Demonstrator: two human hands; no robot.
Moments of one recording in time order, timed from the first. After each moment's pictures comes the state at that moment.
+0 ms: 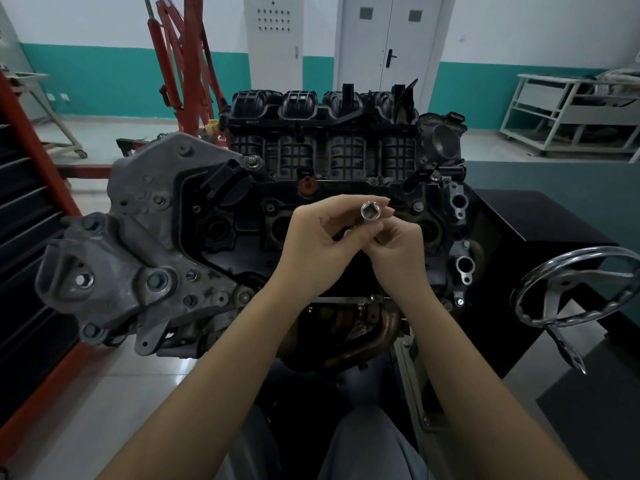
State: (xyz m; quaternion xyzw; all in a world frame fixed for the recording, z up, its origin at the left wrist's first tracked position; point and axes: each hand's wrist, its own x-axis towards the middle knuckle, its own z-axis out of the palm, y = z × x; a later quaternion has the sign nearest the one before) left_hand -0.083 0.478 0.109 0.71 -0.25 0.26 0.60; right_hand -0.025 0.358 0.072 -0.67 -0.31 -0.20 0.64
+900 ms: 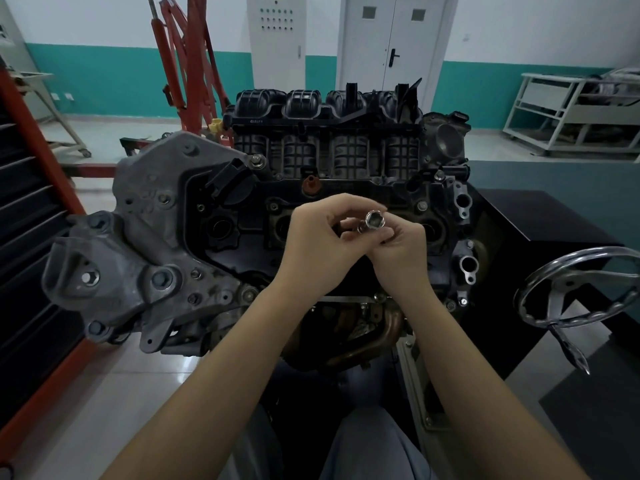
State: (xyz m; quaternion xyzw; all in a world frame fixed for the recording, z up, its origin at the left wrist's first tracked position) left_hand -0.085 0.478 0.111 0.75 -0.21 0.29 0.56; right_hand -0.022 0.360 0.068 -0.67 -0.30 -0.20 0.65
